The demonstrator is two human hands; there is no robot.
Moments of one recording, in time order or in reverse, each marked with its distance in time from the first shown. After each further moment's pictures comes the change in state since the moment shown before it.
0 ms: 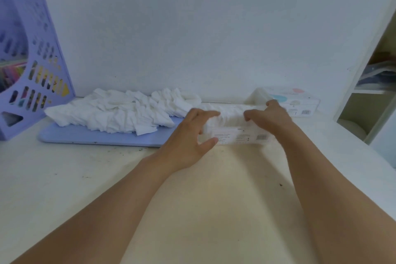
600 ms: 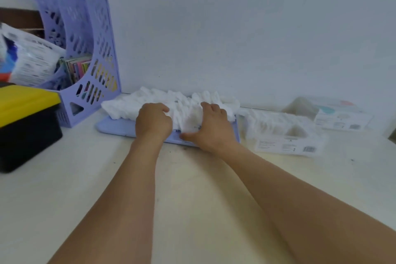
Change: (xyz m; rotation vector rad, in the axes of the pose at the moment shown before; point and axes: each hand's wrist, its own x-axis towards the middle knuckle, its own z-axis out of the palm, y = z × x) left_hand -0.025 -0.077 -0.116 0.291 0.438 -0.784; right_hand -0.091 -0.117 0.161 -0.194 -0.070 -0.698
